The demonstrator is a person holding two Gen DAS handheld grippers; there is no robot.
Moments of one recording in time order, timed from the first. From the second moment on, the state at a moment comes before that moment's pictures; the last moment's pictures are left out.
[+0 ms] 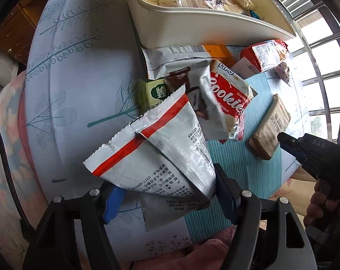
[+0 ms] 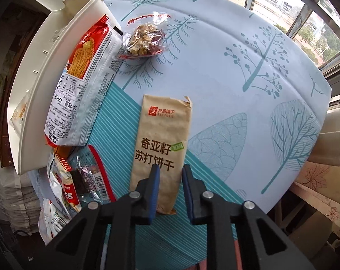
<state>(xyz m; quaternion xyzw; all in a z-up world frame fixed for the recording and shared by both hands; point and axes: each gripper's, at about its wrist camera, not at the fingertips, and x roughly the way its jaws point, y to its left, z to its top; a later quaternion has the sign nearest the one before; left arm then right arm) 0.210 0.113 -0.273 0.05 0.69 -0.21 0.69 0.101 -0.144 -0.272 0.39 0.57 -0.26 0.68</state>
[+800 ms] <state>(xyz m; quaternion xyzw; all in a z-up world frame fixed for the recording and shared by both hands) 0.188 0.170 -0.204 -0.01 0.62 -0.23 0.75 0.096 -0.156 -0.275 0.44 0.56 -0.25 0.66</state>
